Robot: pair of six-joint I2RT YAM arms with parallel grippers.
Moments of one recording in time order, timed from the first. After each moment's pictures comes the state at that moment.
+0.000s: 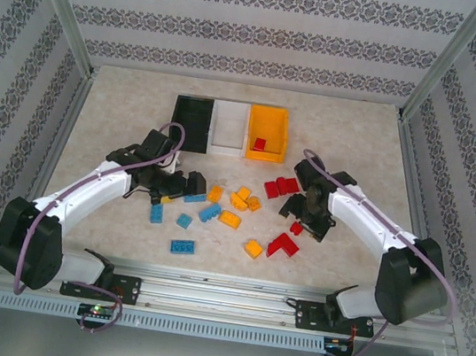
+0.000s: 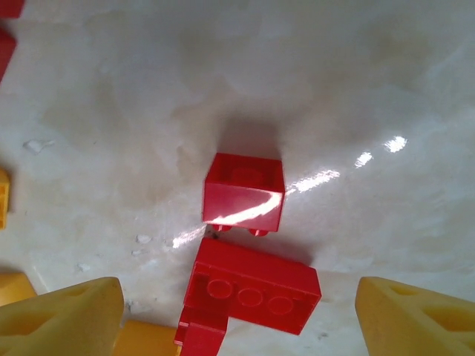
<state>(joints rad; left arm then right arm) -0.35 1.32 0.89 -0.69 0.43 -0.64 0.42 1.41 0.93 -0.99 -0.06 1.00</state>
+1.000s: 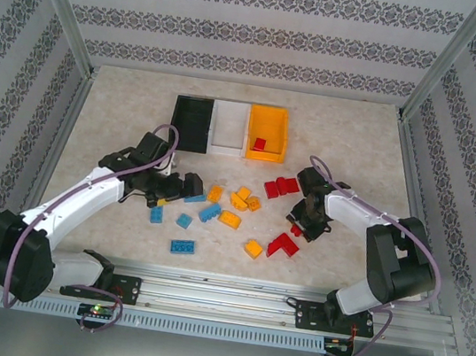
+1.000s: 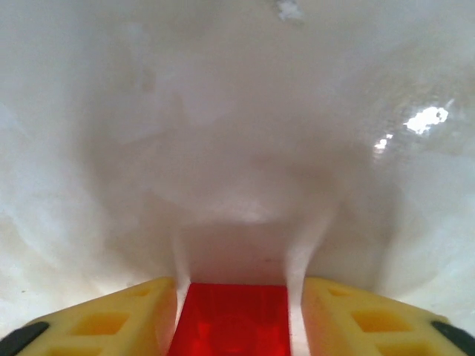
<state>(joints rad) -0.37 1.23 0.87 -0.73 0.39 -0.69 0.36 1.55 0.80 -0.73 -0.08 1.12</state>
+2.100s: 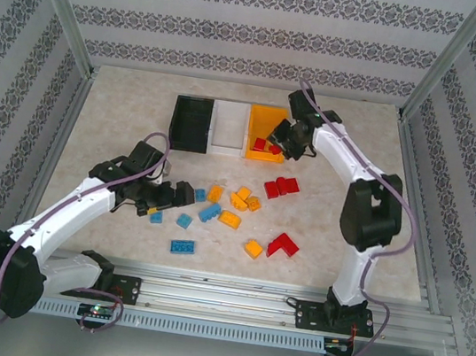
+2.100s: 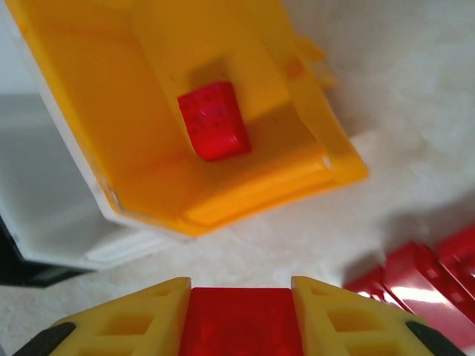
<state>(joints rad) -0.37 1.13 0.81 -0.83 0.32 -0.68 0.34 2.00 1.71 -0.82 -0.21 0.93</state>
